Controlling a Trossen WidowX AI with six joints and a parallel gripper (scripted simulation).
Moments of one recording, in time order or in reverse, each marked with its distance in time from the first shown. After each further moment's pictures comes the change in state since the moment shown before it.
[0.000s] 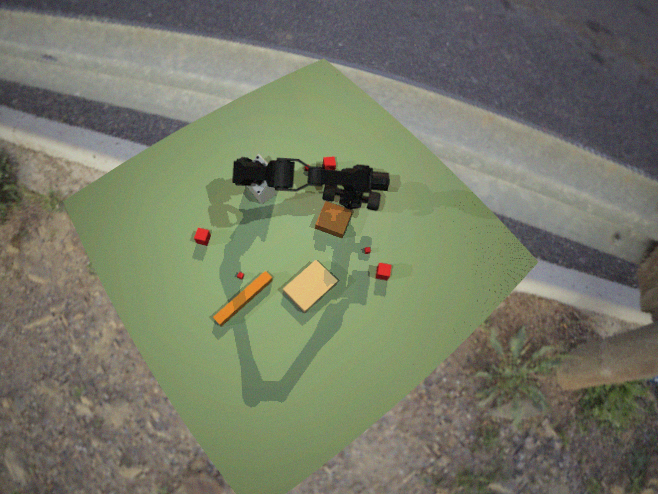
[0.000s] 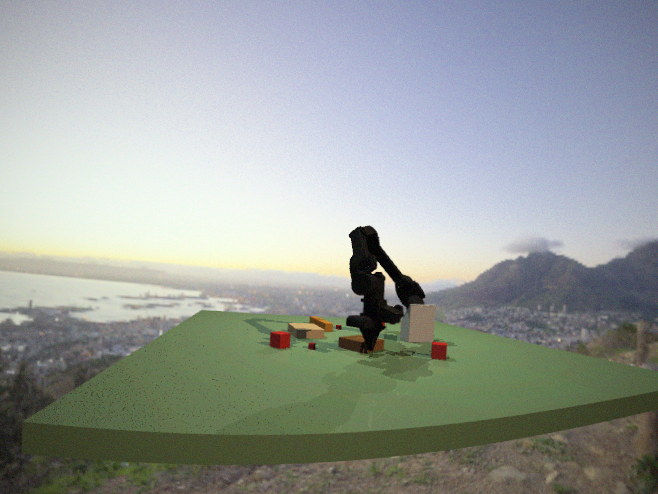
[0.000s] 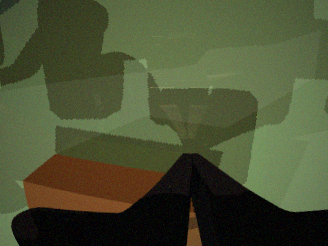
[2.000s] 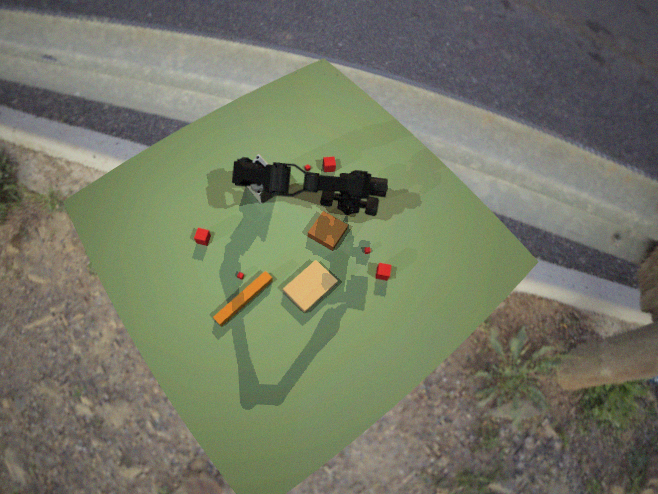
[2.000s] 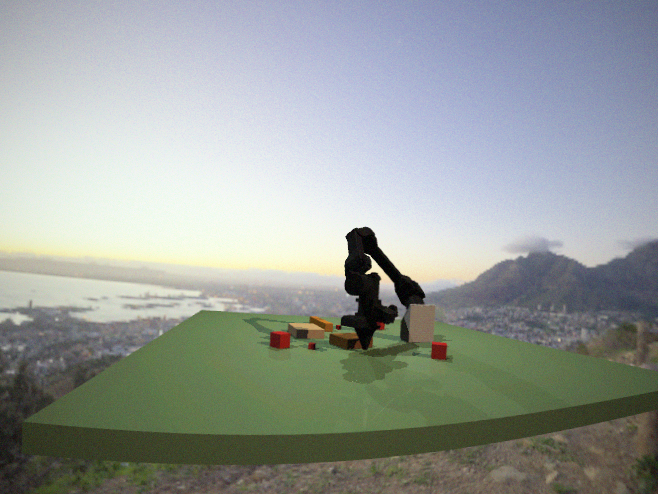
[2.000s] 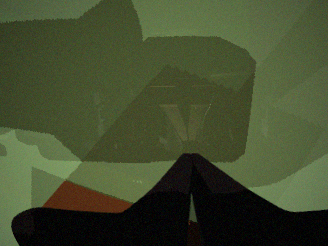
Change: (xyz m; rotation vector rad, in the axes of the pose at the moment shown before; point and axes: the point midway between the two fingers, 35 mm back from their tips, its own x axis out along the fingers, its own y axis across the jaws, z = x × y) arm 0.001 0.003 -0.020 -0.001 0.012 0.003
